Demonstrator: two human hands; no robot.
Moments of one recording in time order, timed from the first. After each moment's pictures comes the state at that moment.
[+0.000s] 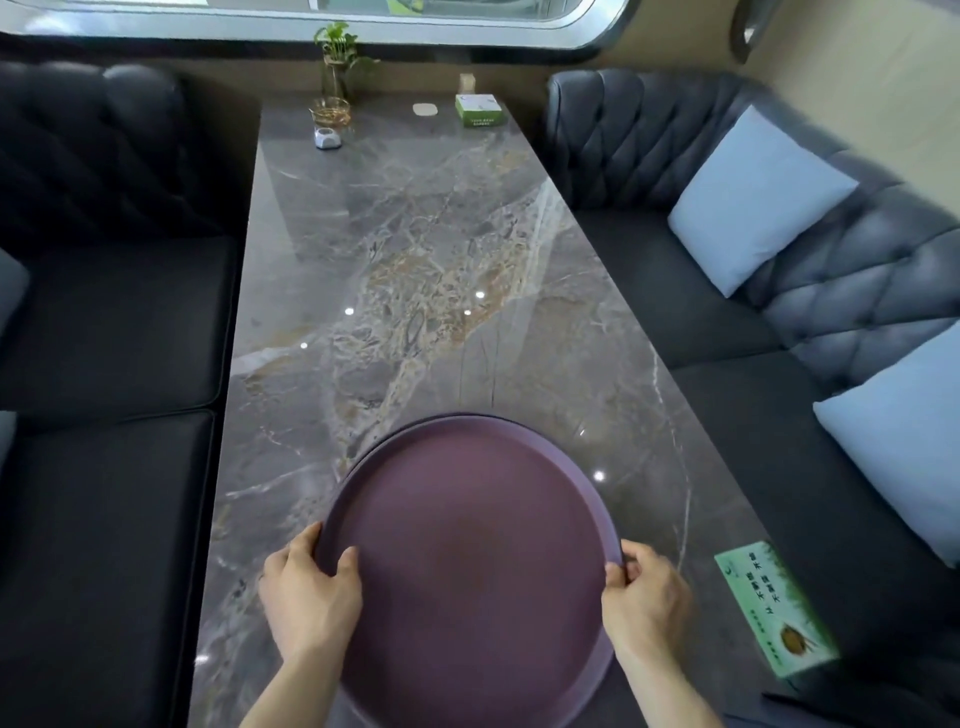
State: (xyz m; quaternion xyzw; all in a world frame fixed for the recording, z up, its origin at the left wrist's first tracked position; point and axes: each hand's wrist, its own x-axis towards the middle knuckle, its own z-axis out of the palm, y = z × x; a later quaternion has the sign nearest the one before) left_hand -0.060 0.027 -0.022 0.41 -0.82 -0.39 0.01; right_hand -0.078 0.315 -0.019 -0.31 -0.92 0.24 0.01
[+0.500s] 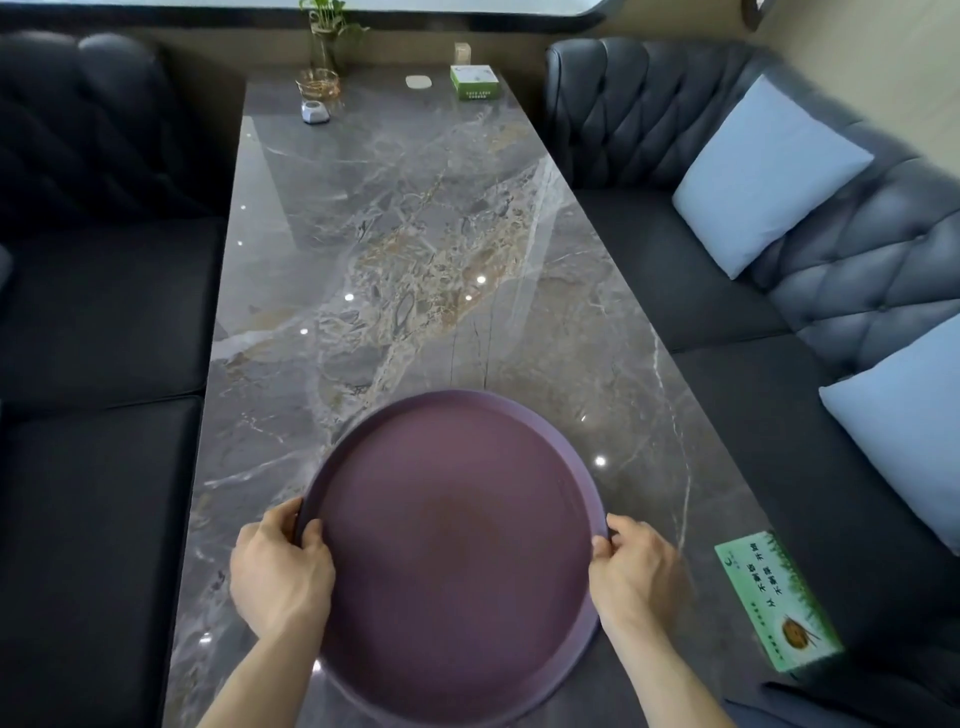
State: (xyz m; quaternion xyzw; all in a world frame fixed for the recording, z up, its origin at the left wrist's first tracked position) left_hand -0.081 0.021 -0.029 0.43 -0.84 -0.32 0.07; right_hand -0.097 0.314 -0.017 -0.26 -0.95 0.19 0.01
